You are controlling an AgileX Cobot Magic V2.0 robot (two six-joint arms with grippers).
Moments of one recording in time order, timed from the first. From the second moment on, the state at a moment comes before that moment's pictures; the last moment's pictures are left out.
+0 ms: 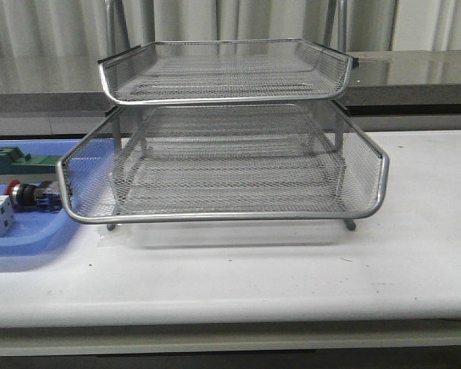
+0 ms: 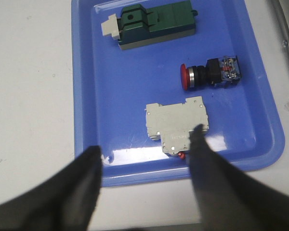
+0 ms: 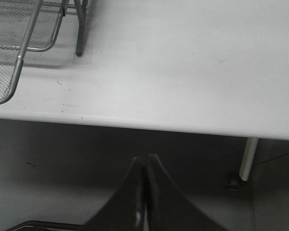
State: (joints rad) left arm -0.03 1.24 -1.02 0.15 0.74 -0.02; right arm 0.10 0.58 -0.73 -0.02 0.99 0.04
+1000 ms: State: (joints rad) left arm -0.03 1.65 -1.43 -0.06 0.90 0.66; right arm 0.10 0.58 -0.73 -0.02 0.99 0.04
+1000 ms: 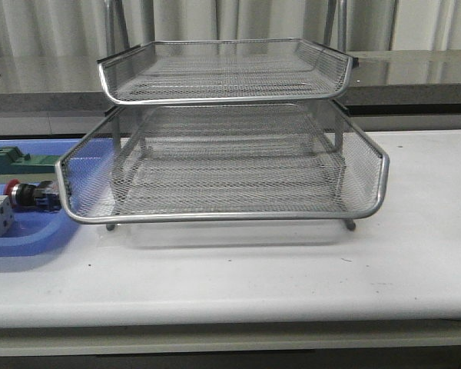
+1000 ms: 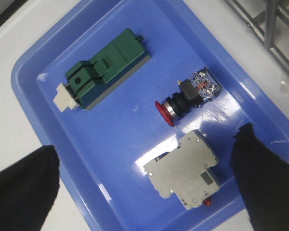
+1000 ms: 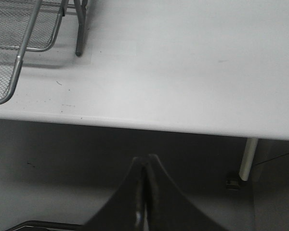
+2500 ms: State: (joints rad) left arm -0.08 2.15 -1.71 -0.13 1.01 1.09; right arm 0.10 0.58 -0.73 -0.02 0.99 0.04
